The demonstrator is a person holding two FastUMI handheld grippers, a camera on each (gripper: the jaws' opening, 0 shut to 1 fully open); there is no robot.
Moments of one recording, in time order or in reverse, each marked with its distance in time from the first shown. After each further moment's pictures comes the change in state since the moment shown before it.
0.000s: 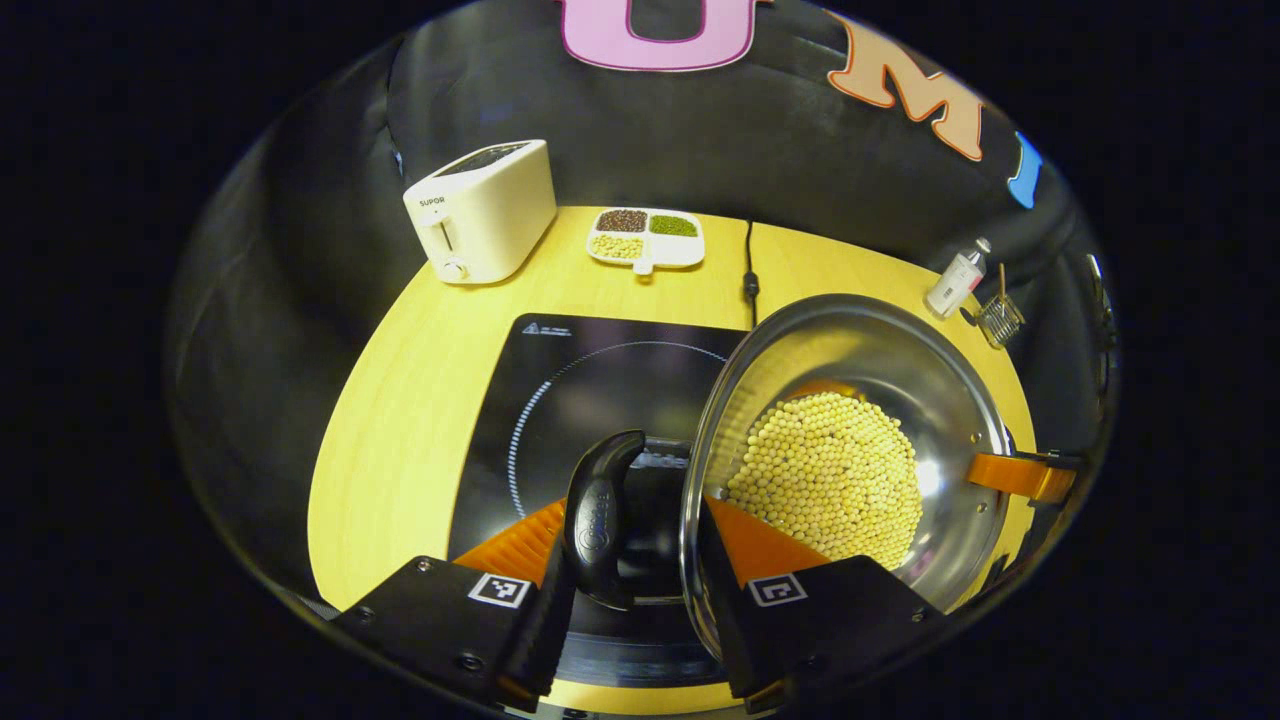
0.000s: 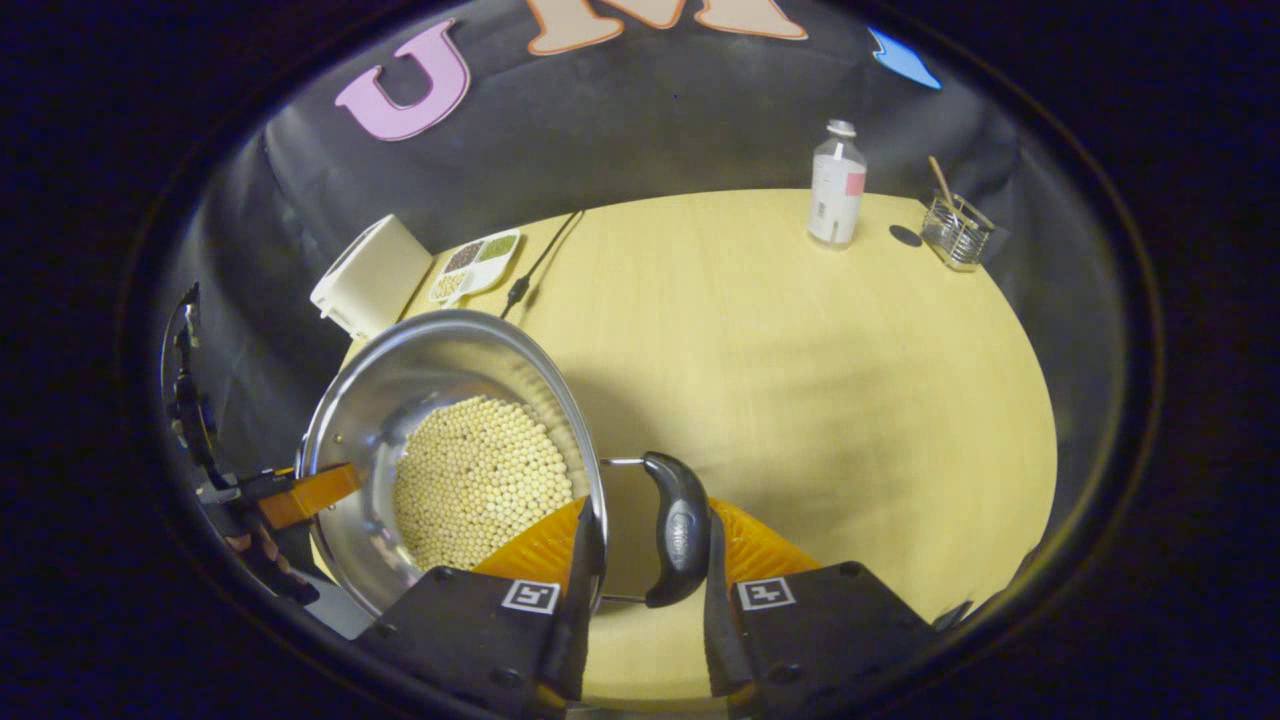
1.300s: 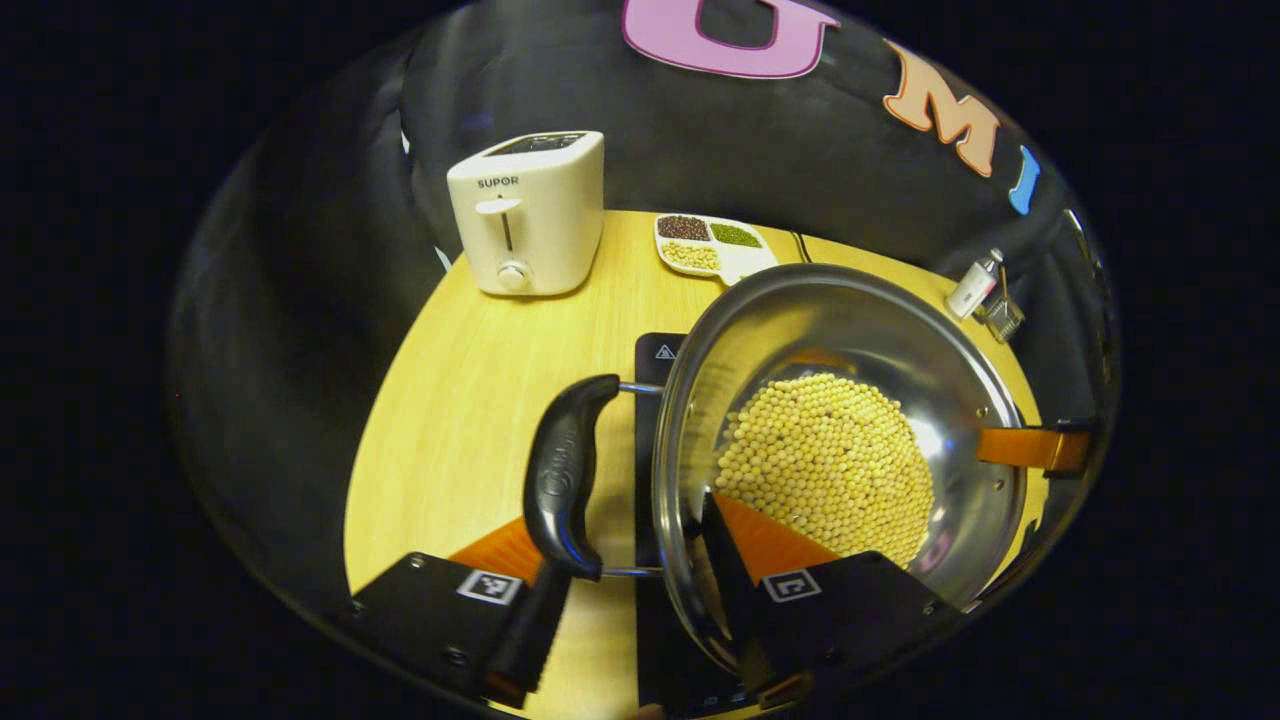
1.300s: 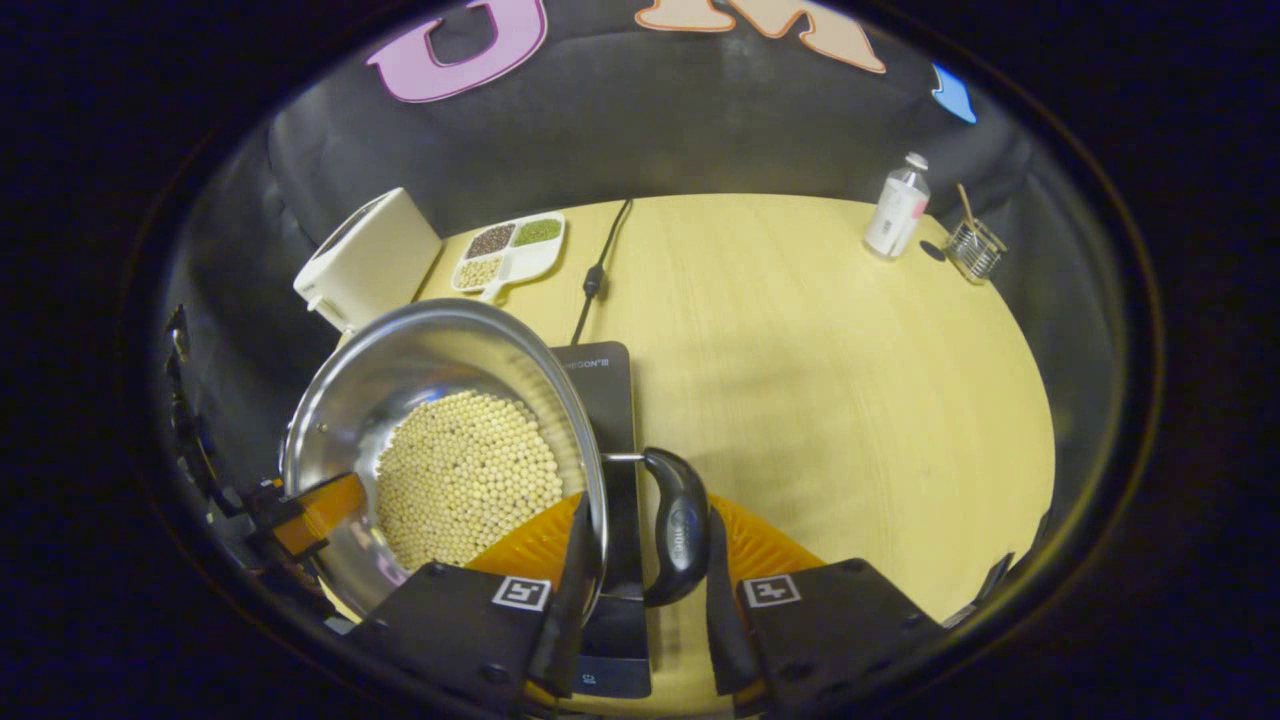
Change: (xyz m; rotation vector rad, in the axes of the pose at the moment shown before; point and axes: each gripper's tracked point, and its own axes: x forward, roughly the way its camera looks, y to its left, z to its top) left arm 0.025 0.109 0.017 0.052 -0.056 -0.009; right arm 0.026 0.115 0.006 0.005 -0.005 -0.091
